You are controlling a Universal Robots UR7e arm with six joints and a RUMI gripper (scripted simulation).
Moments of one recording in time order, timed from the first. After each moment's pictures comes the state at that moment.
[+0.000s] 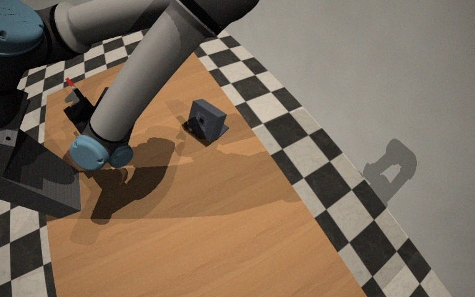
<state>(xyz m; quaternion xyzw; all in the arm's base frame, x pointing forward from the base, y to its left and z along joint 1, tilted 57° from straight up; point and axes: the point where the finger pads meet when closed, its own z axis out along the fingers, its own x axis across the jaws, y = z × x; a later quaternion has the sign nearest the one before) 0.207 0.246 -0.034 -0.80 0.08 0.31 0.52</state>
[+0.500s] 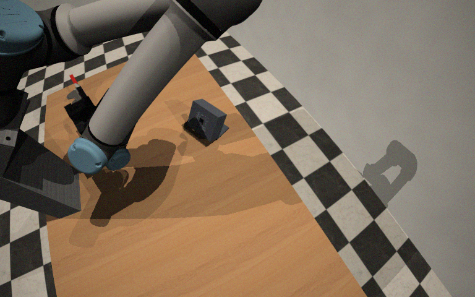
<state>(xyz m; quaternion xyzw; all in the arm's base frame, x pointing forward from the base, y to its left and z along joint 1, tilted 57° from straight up) 0.211 0.249 -0.020 -0.77 0.12 0.32 0.53</state>
